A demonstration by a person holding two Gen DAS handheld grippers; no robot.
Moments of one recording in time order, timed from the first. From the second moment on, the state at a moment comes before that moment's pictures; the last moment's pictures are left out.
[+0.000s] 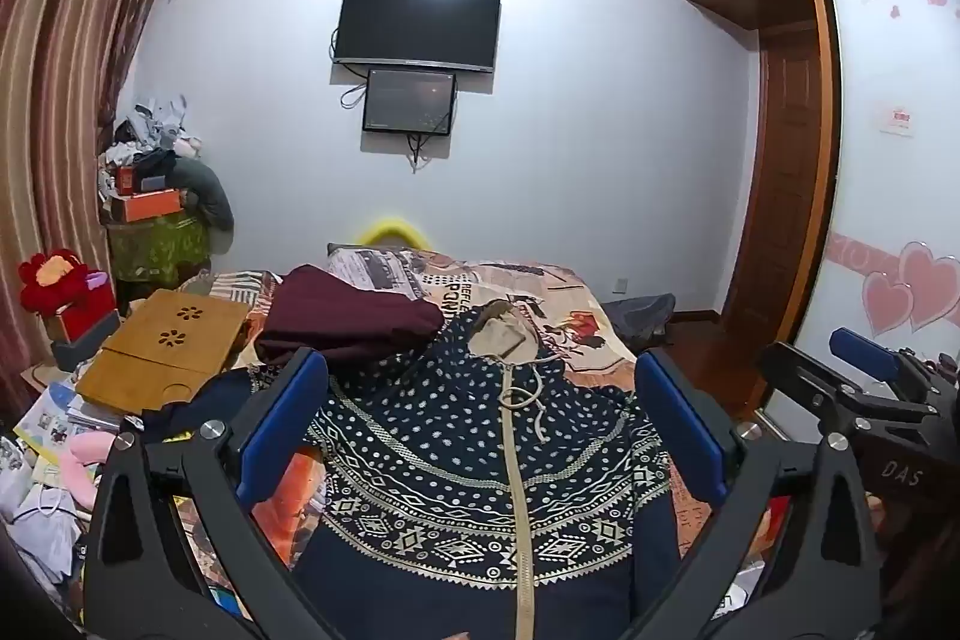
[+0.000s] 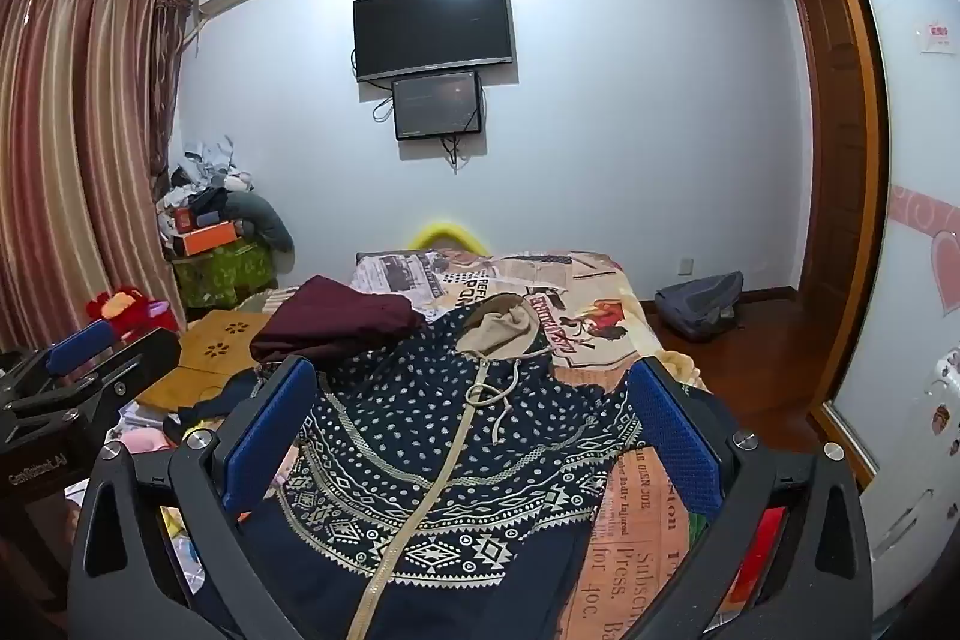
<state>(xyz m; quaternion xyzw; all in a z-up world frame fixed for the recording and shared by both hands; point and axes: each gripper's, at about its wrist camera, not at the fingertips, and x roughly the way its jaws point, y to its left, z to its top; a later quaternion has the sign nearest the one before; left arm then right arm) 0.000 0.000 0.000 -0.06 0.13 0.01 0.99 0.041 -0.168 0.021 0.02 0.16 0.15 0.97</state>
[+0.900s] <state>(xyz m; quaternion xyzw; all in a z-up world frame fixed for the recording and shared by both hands) 0.005 0.007 -0.007 -0.05 0.14 0.03 0.99 0.048 -0.164 0.016 0.02 0.17 0.16 0.97</state>
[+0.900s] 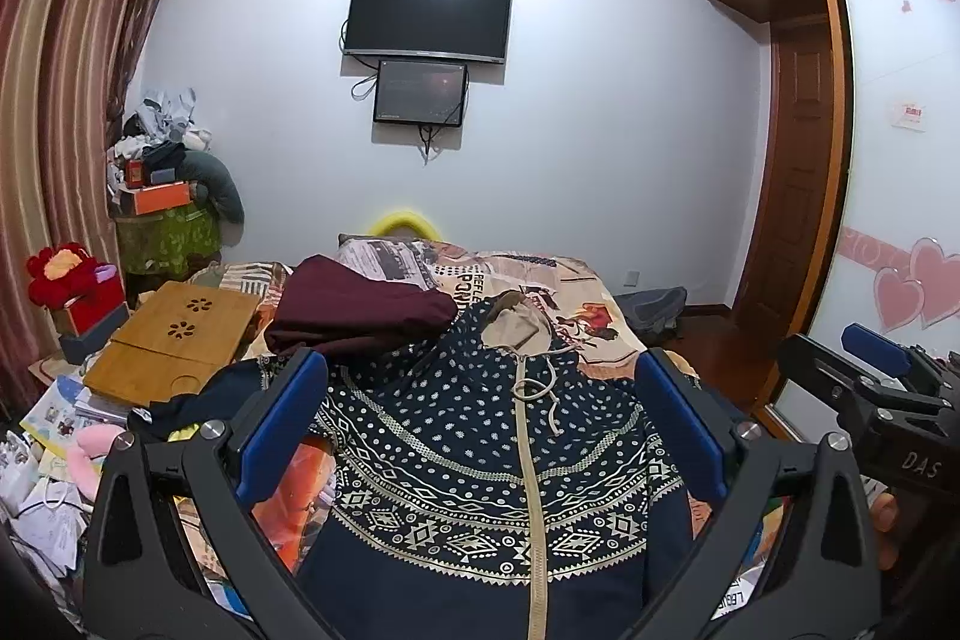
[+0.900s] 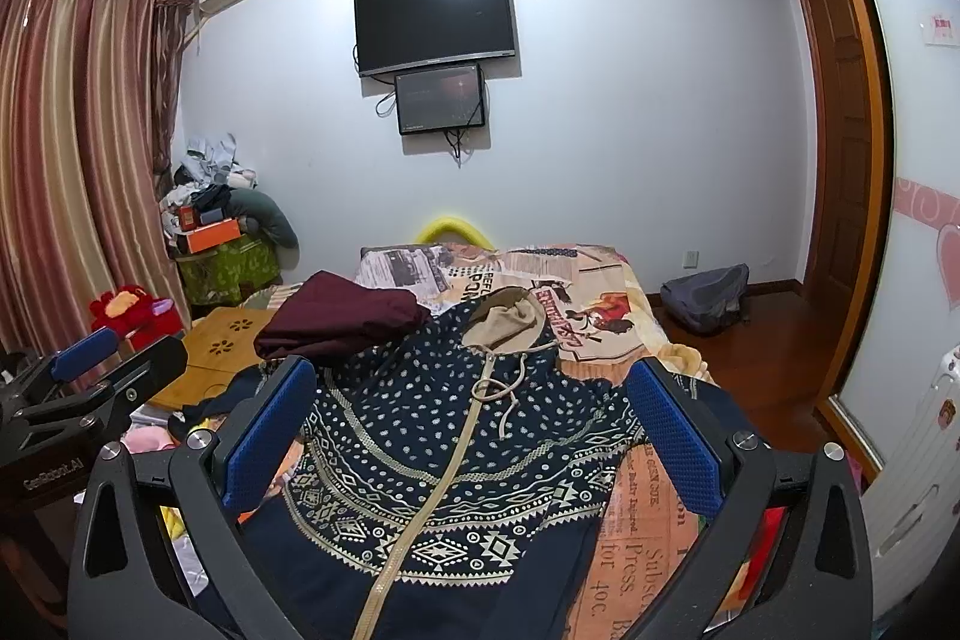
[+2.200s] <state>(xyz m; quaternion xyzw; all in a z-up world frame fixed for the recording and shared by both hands) 0.007 0.010 -0.011 -0.06 0.15 0.02 0.99 0.050 -0.167 0.014 0.02 0.17 0.16 0.97</state>
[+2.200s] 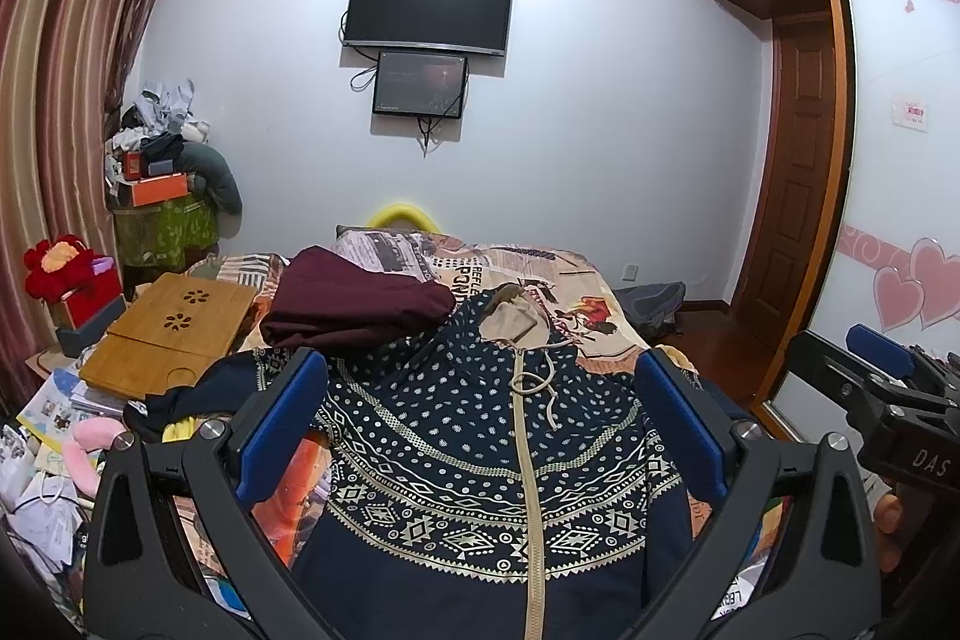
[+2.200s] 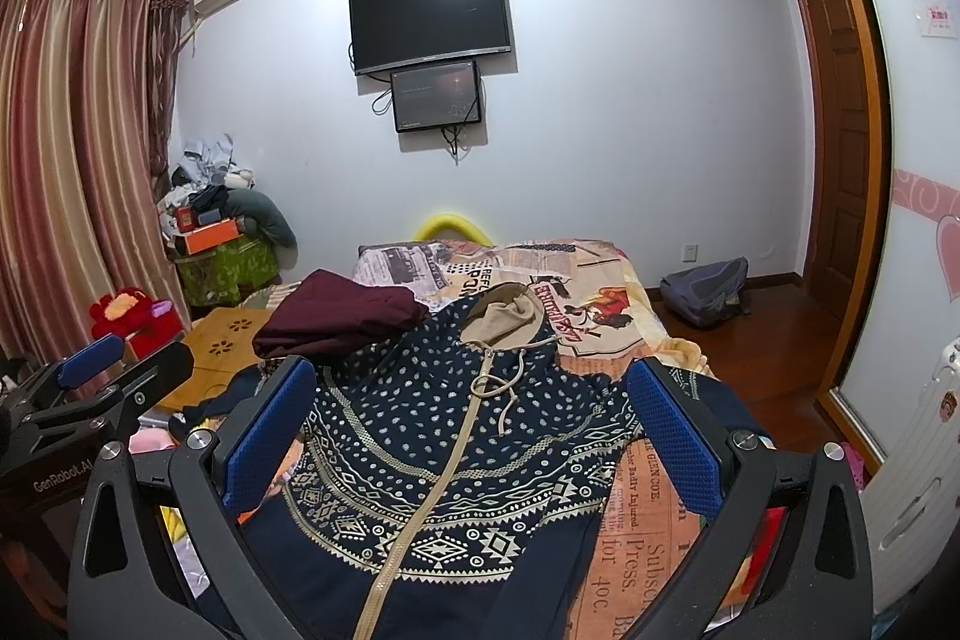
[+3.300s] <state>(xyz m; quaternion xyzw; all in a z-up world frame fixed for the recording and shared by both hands) 0.062 0.050 -0.017 -0.07 0.17 0.04 0.98 0.097 -0.160 0.012 0.00 0.18 0.13 0.97</state>
